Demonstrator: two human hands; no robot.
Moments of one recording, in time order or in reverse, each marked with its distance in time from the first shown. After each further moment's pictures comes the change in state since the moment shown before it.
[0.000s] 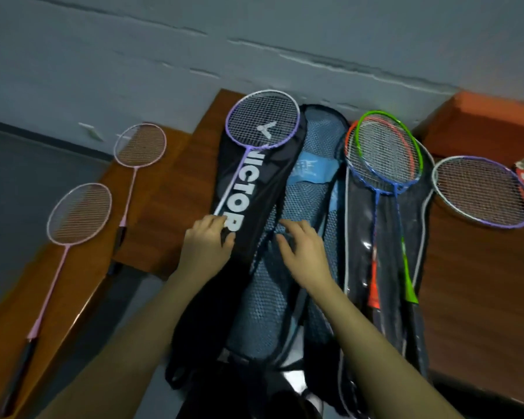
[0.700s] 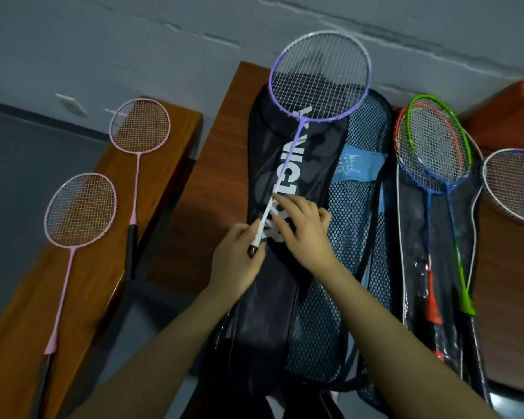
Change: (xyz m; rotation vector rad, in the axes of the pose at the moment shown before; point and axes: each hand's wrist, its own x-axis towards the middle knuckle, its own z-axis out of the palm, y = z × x) left_hand 0.022 -0.060 -0.002 -0.328 -0.060 0.058; right_hand 0.076 -0.064 0.072 -0.138 -0.007 -0.074
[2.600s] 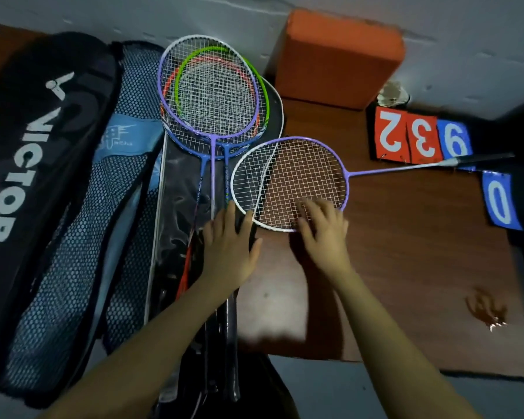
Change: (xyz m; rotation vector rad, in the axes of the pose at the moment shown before) left_hand 0.018 0.298 0.329 0.567 -0.298 0.073; right_hand -0.153 0.411 -0.223 -0.053 0.094 0.320
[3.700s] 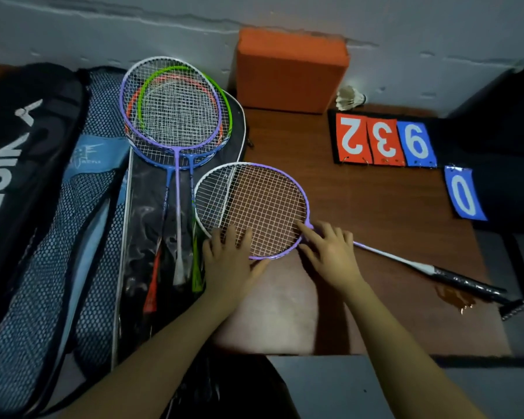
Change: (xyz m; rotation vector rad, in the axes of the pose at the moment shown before) left_hand -0.014 0.059 0.017 0.031 -0.091 0.003; right_hand -0.039 0.072 -0.038 -0.289 -0.050 -0.115
